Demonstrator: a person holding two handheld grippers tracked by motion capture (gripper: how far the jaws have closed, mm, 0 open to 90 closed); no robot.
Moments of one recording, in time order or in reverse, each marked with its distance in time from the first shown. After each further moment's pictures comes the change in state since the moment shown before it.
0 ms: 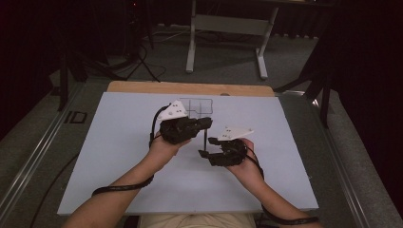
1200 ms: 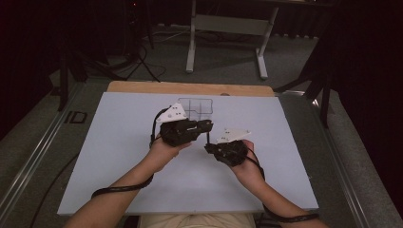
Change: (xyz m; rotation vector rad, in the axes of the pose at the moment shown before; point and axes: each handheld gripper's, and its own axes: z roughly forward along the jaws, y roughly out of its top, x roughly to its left) left arm -0.001 -0.006 0.002 -0.010 -0.049 -0.013; right arm -0.002 -0.005 0.003 0.066 -0.052 -0.066
